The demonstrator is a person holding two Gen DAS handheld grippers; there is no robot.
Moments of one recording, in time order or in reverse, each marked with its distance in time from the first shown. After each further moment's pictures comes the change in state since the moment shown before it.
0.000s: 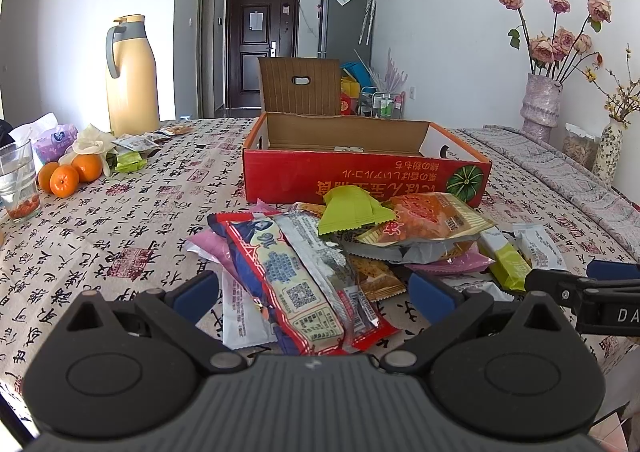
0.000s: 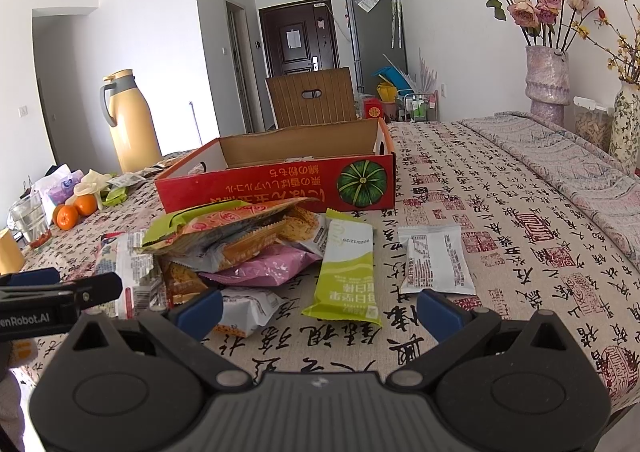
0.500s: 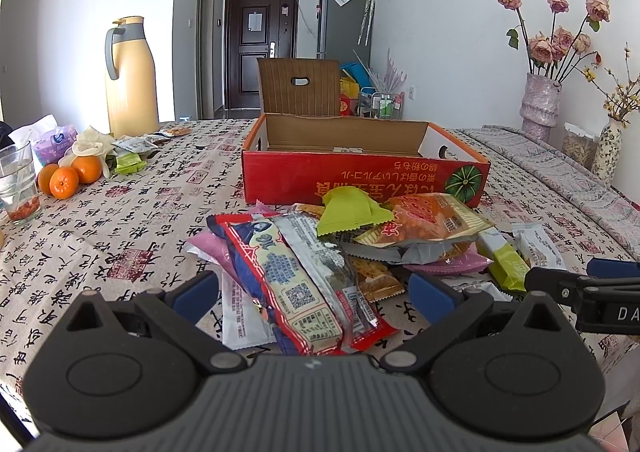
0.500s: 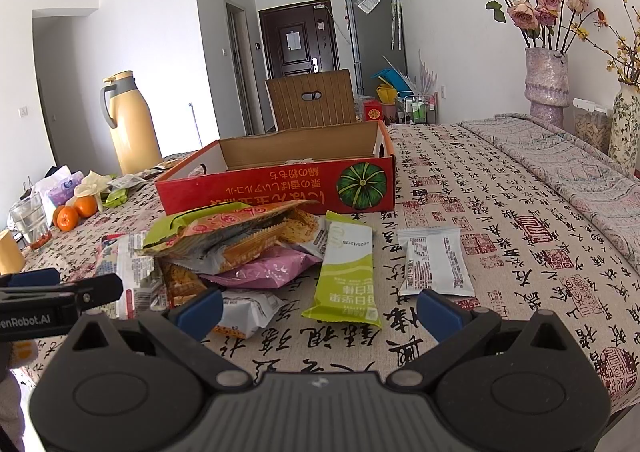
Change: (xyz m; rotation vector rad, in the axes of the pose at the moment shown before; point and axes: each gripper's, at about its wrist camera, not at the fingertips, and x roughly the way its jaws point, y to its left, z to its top) left arm 0.000 0.001 0.002 0.003 0.000 0.000; right arm -0.002 0.000 0.001 -0.001 -0.003 0.000
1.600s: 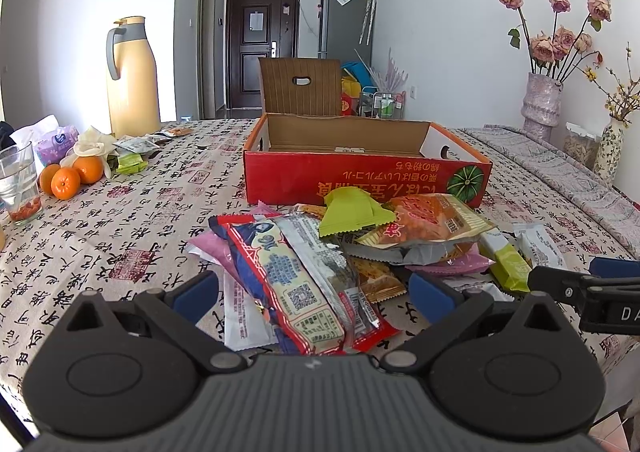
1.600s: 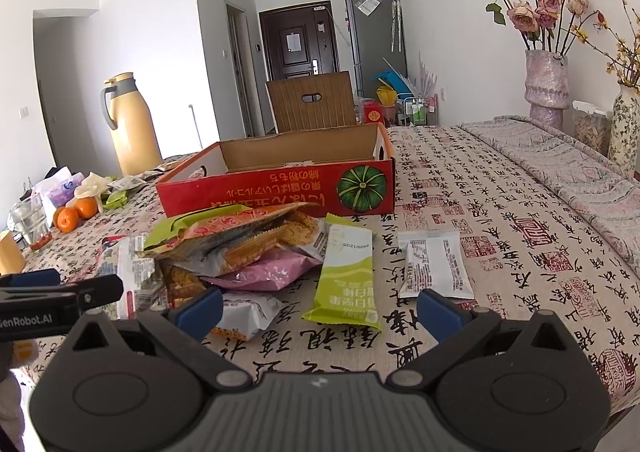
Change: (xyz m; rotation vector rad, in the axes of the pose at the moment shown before) left arm 0.001 0.000 0.000 0.002 0.003 0.002; right arm -0.002 0.000 0.002 -0.002 -0.005 -0.002
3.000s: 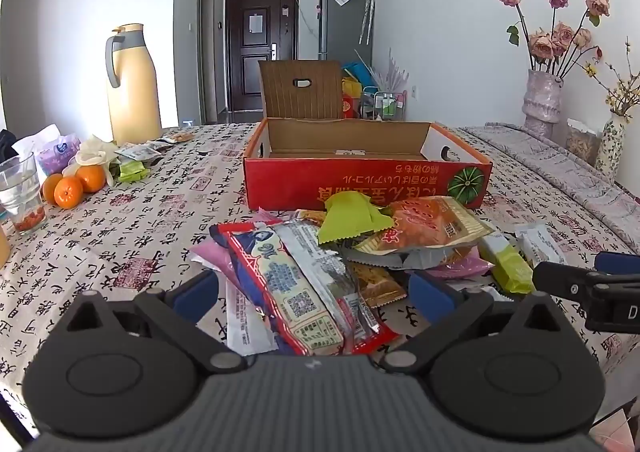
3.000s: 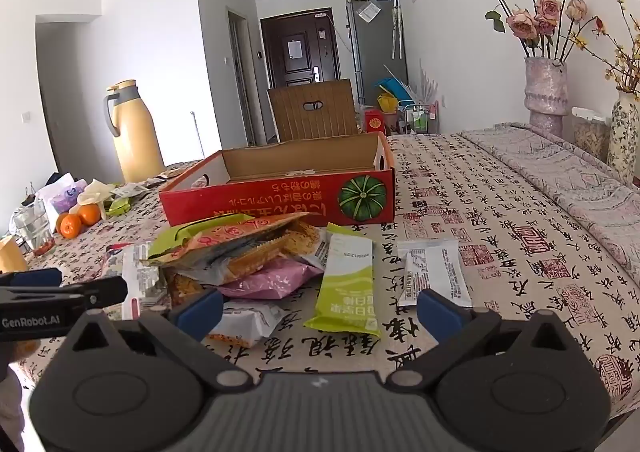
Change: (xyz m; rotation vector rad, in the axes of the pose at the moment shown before) left arm -0.002 -0.003 0.004 0.015 0.009 0.015; right arm -0.007 -0.002 0.004 0.006 -0.014 0.004
